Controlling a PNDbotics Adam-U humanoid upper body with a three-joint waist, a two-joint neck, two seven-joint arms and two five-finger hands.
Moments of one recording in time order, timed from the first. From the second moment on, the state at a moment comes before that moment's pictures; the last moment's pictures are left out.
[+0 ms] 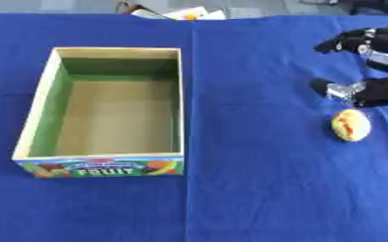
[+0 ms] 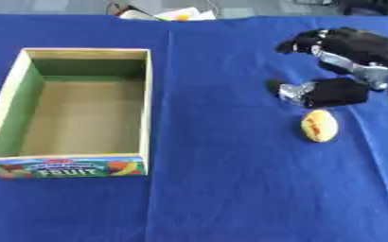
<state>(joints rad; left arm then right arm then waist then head) -0.27 0.28 0.08 -1.98 0.02 -0.34 0.32 -0.29 -1.11 0.07 -1.99 0.52 0.13 0.49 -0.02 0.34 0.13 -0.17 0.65</state>
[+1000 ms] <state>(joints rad) -0.27 0.28 0.08 -1.98 0.02 -0.33 0.32 -0.19 -1.09 0.05 -1.92 0.52 0.20 0.56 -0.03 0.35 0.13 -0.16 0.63</state>
